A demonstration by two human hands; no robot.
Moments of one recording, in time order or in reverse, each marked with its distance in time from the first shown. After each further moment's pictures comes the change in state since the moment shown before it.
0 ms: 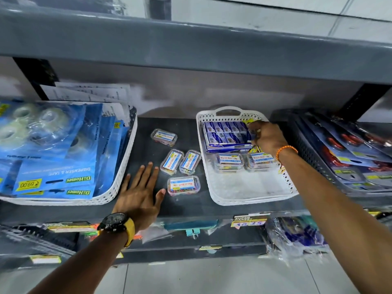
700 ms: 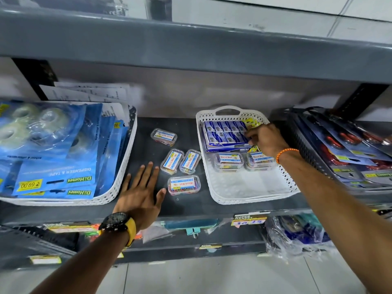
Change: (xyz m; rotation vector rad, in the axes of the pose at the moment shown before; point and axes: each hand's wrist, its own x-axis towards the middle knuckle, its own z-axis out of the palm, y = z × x) left_hand -0.001 0.001 0.000 0.015 -0.001 -0.005; right_hand -0.011 -0.001 -0.002 -0.186 -0.103 -0.119
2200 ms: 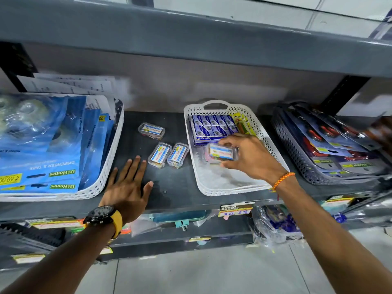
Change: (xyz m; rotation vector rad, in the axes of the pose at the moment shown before) left_hand 0.003 -0.005 0.008 -0.041 0.069 0.021; right_hand -0.100 -0.059 -0.020 0.032 -0.026 -0.214
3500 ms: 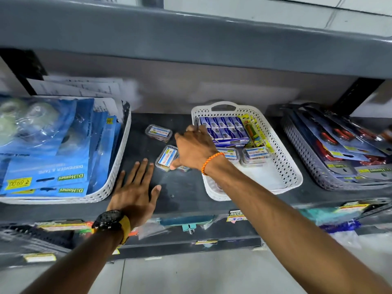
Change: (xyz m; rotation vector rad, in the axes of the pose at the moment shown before) left_hand 0.000 0.006 -0.006 0.026 -0.048 -0.016; right_hand 0.085 -0.107 0.069 -0.491 -0.146 -0.156
